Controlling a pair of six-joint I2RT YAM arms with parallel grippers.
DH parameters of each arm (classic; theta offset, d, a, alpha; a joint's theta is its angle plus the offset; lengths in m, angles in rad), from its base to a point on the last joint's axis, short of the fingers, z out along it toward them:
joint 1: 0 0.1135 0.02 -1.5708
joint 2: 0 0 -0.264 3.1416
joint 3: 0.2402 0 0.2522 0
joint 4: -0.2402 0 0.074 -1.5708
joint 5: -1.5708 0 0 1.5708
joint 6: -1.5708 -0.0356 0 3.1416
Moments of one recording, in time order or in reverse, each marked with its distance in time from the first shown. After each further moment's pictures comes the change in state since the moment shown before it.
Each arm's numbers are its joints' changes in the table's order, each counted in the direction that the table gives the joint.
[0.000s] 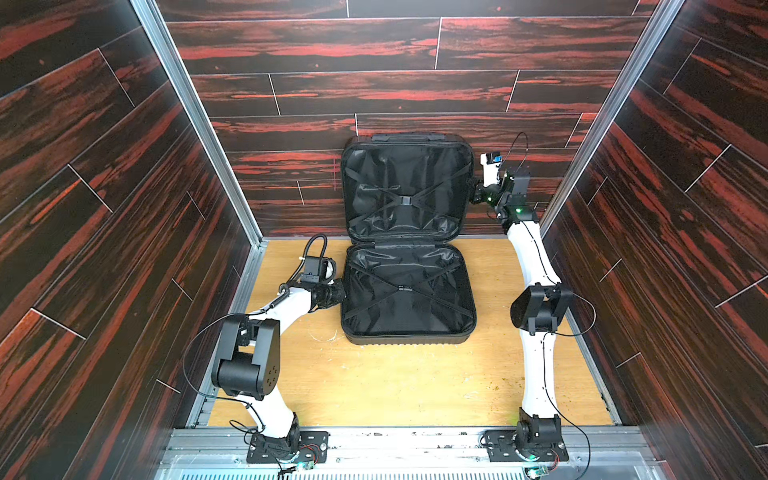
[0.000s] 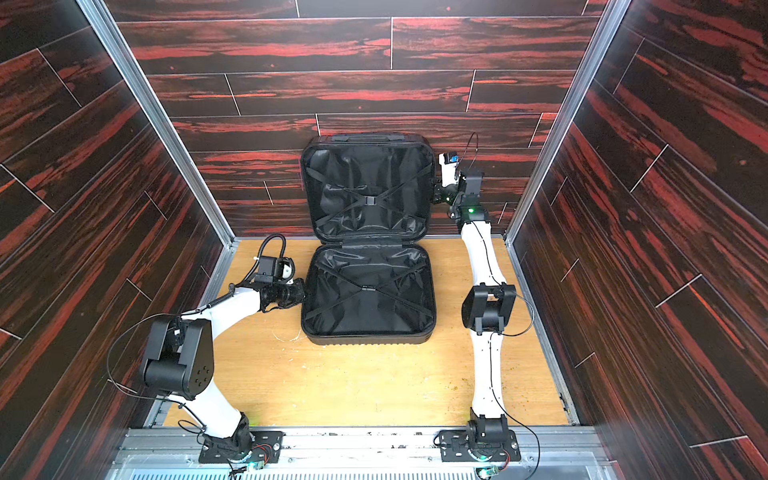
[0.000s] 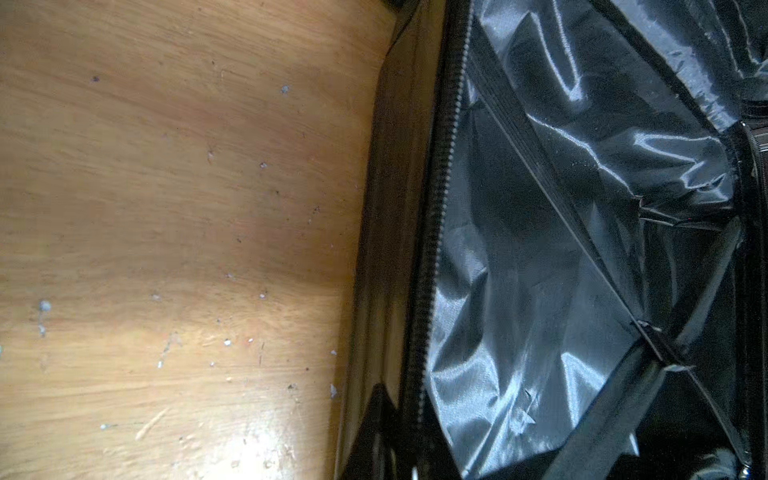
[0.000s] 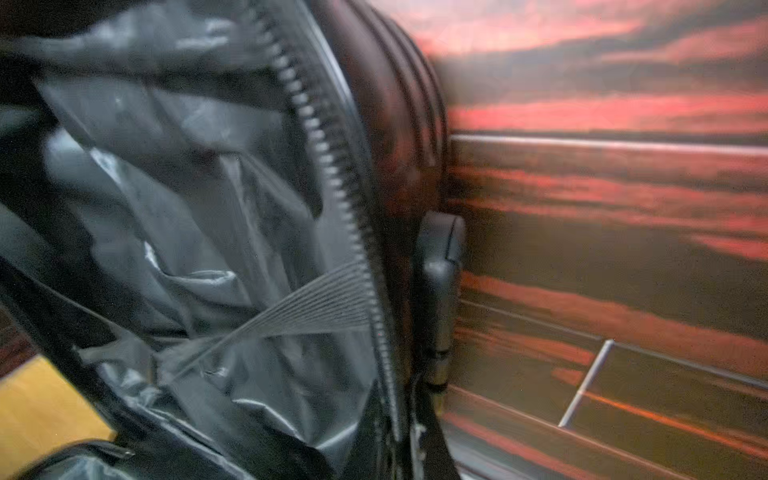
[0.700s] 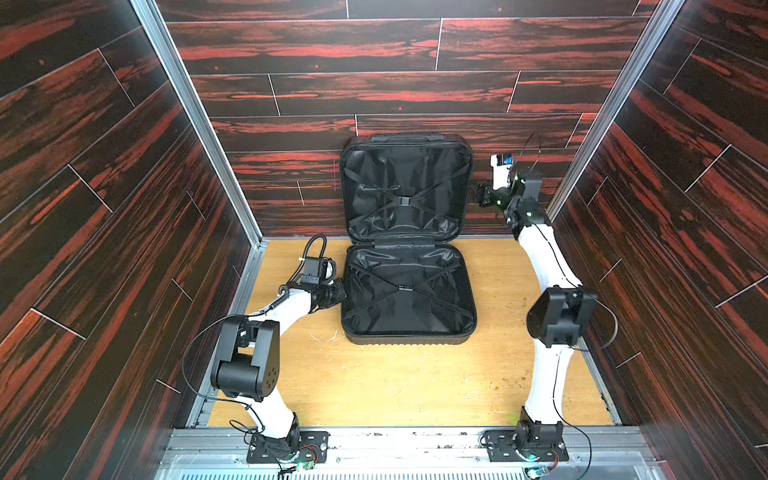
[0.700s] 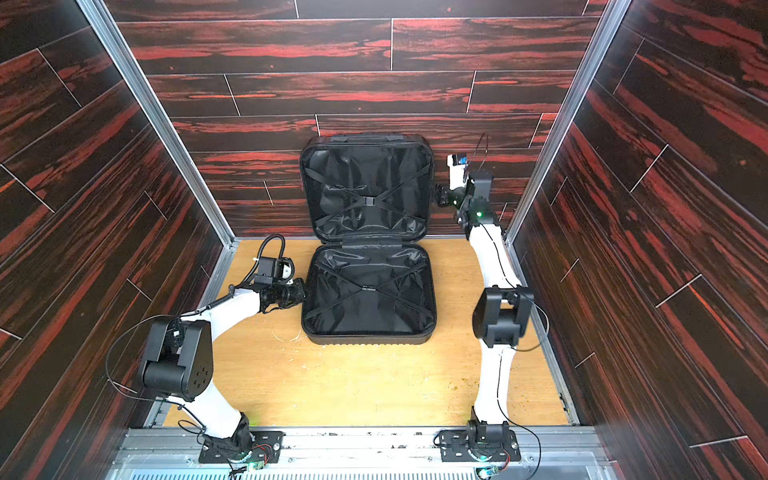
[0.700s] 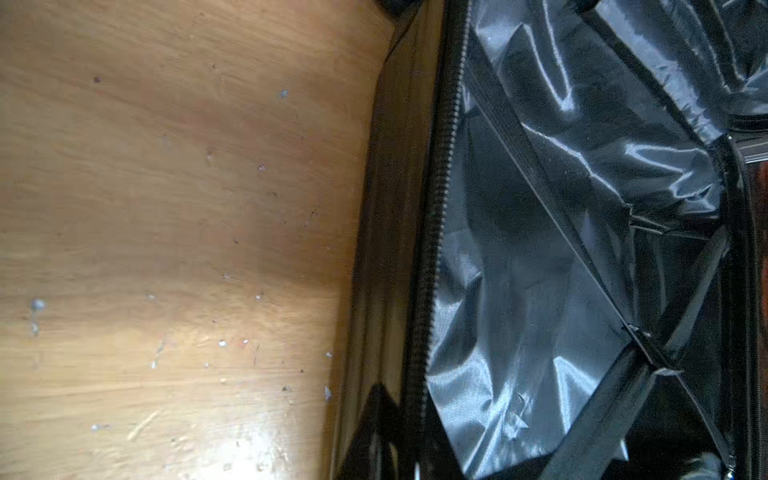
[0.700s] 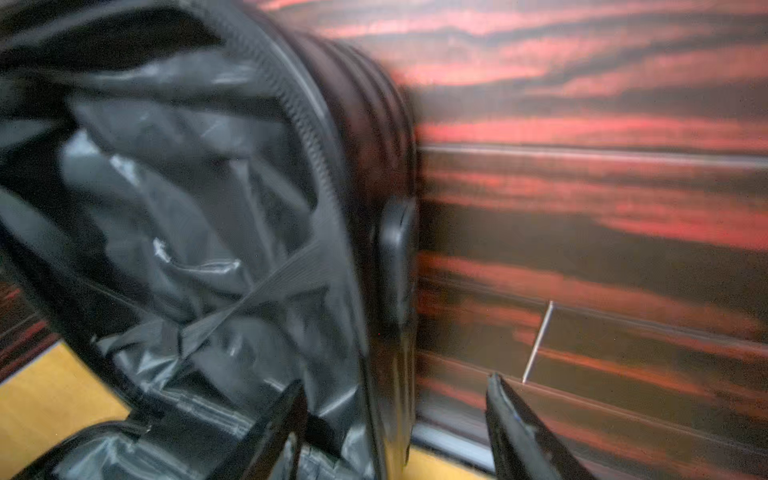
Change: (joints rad) left arm -0.002 -0.013 -0.015 0.022 0.005 0.013; right arm -0.019 -0.205 -0.284 0.093 -0.033 -0.004
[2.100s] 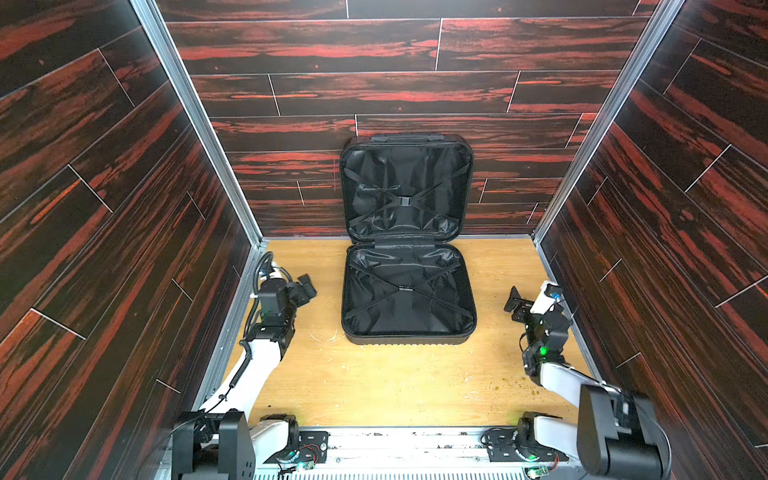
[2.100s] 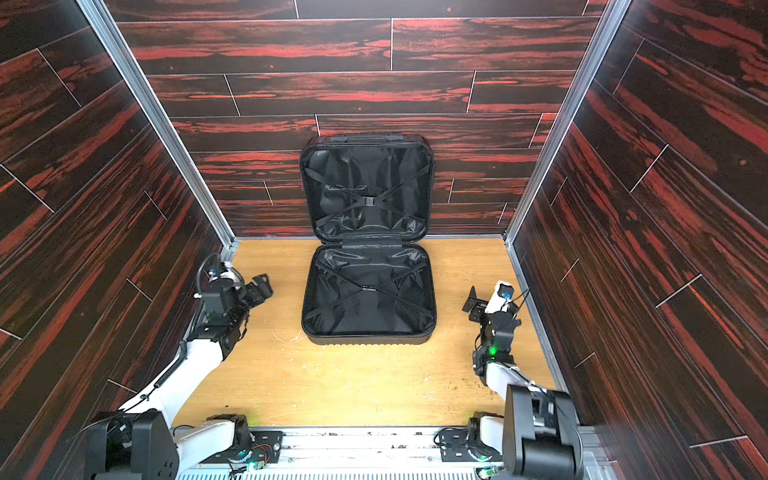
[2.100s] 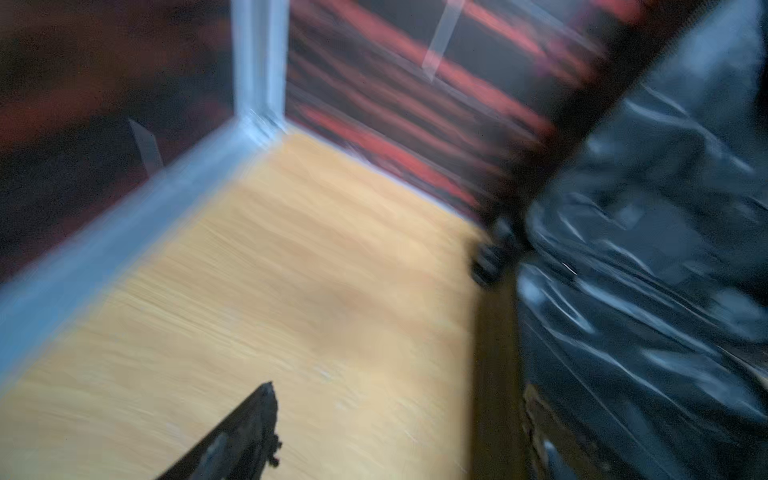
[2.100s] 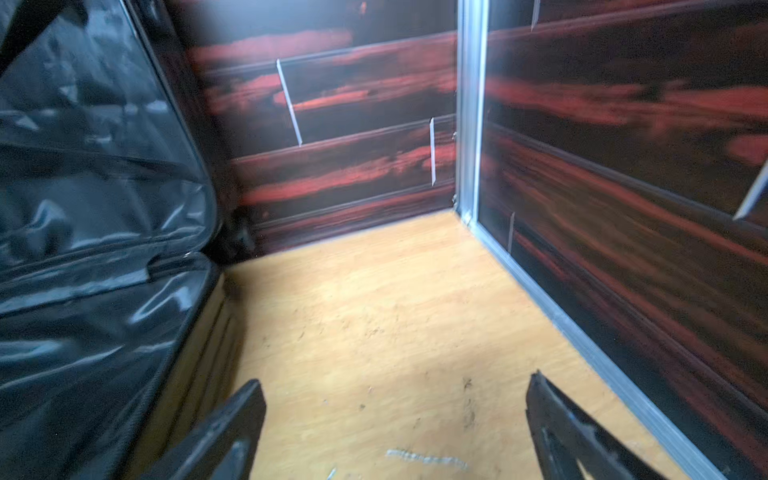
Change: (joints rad) left arm 0.134 -0.532 -0.386 0.309 0.311 -0.042; right arm -0.153 -1.061 -2.016 0.966 -0.380 -0.133
